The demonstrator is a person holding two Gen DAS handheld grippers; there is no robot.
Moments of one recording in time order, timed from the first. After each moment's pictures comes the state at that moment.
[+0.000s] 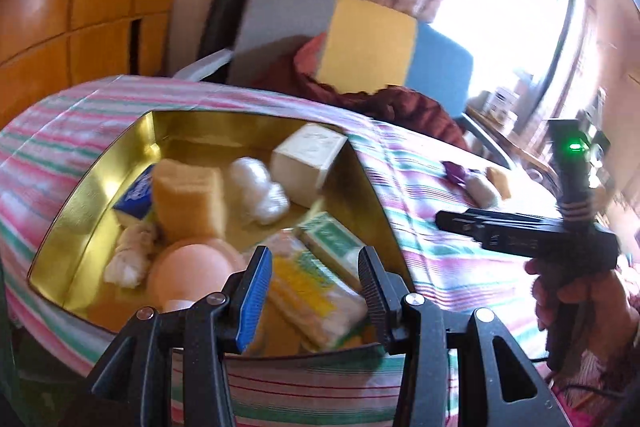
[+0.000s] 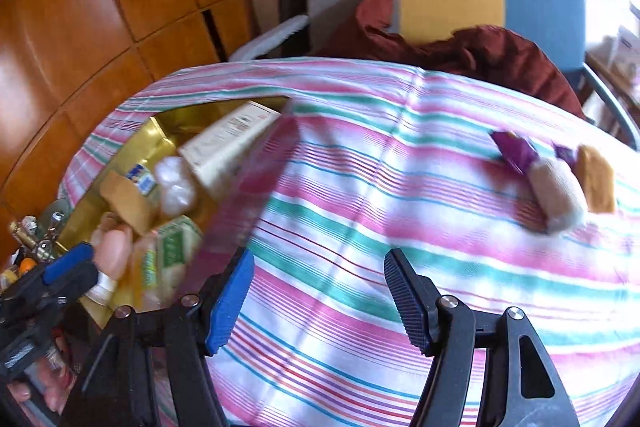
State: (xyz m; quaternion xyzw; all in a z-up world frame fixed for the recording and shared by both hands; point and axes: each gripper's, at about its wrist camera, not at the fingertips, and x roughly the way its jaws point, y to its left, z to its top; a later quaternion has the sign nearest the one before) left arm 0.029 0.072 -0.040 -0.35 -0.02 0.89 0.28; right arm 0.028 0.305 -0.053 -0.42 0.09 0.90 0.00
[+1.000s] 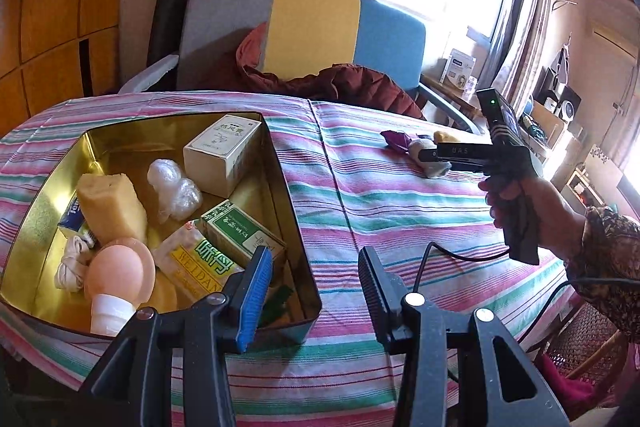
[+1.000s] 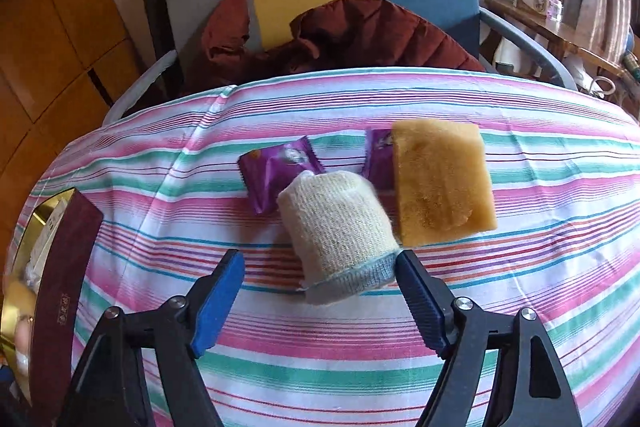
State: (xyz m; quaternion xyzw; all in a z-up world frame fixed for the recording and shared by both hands) left arm 0.062 0.127 -0.035 -0.36 0.02 0.87 0.34; right arm 0.021 0.488 -0.075 -0.41 0.16 0.89 0.13
